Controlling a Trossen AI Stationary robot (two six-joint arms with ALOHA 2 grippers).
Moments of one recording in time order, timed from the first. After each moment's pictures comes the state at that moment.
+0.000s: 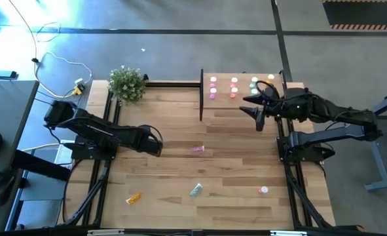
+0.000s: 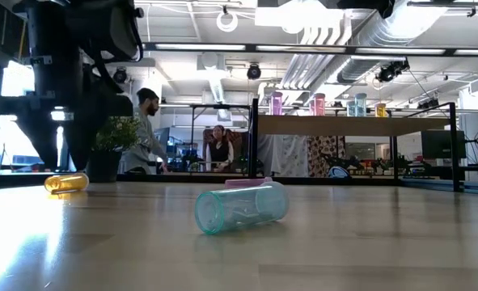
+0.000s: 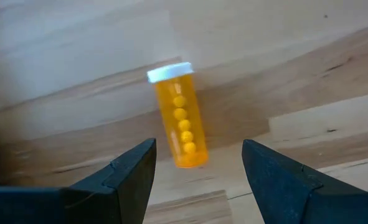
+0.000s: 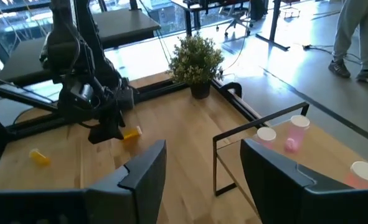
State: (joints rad) left arm -0.06 1.42 0.75 -0.91 -0.23 -1.49; right arm -0.09 0.82 1.01 -0.49 0.23 0.17
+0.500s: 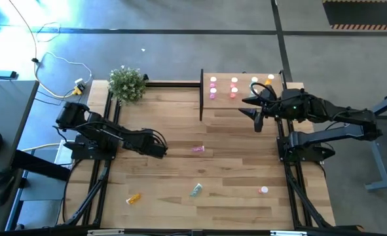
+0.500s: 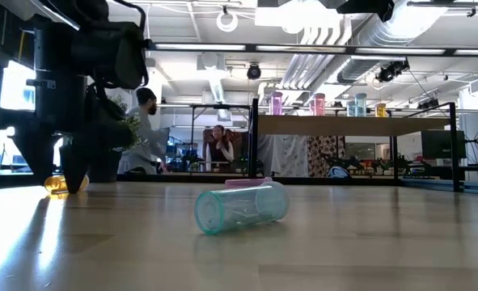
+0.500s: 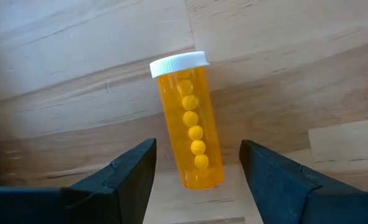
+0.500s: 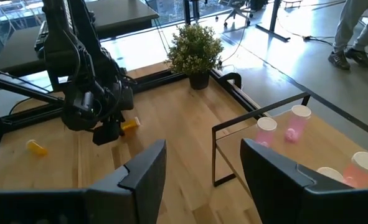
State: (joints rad) left arm -0.06 1.59 0.75 -0.88 -0.23 -1.53; right arm -0.09 0.83 1.01 -0.51 0.23 0.18
